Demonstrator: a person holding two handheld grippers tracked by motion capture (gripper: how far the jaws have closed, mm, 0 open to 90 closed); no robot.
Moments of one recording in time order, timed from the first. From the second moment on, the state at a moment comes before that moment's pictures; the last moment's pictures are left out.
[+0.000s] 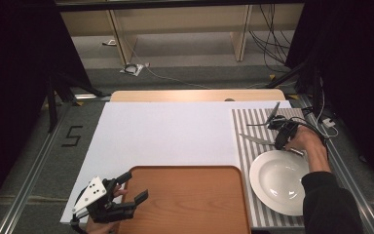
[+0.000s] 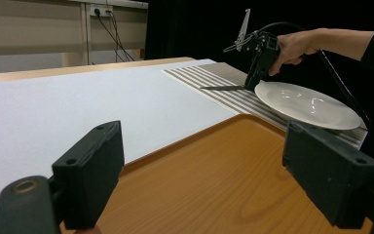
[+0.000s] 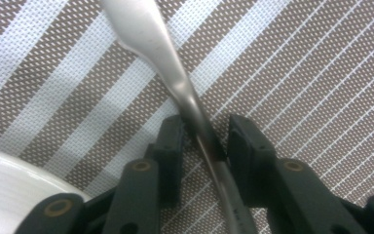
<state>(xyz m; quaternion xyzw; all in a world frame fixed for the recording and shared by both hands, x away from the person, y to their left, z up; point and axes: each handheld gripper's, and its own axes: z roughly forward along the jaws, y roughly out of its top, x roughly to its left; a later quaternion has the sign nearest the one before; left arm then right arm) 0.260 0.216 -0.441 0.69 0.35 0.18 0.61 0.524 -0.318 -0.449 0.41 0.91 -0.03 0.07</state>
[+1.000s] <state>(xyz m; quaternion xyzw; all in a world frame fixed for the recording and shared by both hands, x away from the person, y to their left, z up) 0.260 0.217 -0.442 0.69 0.35 0.18 0.61 0.500 -0.308 -0.400 0.35 0.91 0.08 0.20</state>
